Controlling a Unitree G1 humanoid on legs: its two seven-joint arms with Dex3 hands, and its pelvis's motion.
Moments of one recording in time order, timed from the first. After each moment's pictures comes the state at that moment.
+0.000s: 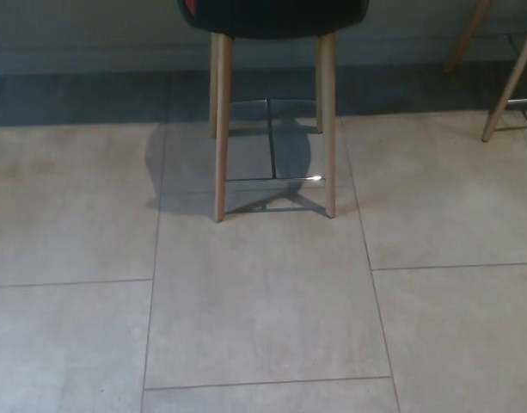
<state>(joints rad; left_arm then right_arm) 0.27 0.33 0.23 1.32 0.00 0.01 -0.09 0.45 -0.44 -0.18 1.18 -0.08 -0.23 0.08</state>
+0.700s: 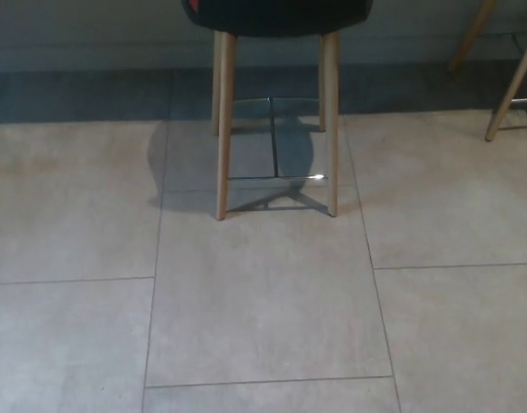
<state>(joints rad) 0.13 0.40 0.28 1.32 -0.02 -0.06 -0.15 0.35 -0.56 -0.20 1.16 -0.06 -0.32 0.18</state>
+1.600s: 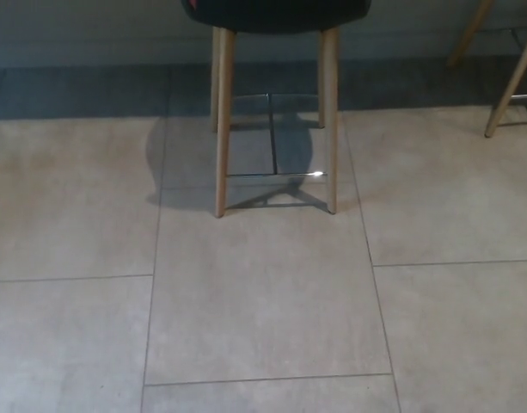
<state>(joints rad) 0.01 0.40 0.31 1.31 -0.05 -0.12 -0.19 0.28 -0.56 -0.21 1.00 -0.03 -0.35 0.15</state>
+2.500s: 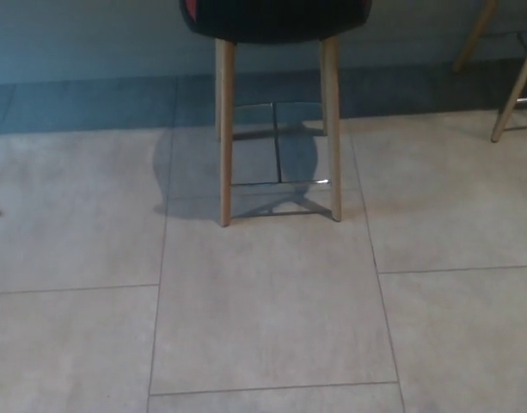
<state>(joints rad) 0.02 0.40 0.28 1.31 -0.06 -0.12 -0.19 0.27 -0.57 -0.19 0.95 -0.03 -0.33 0.16</state>
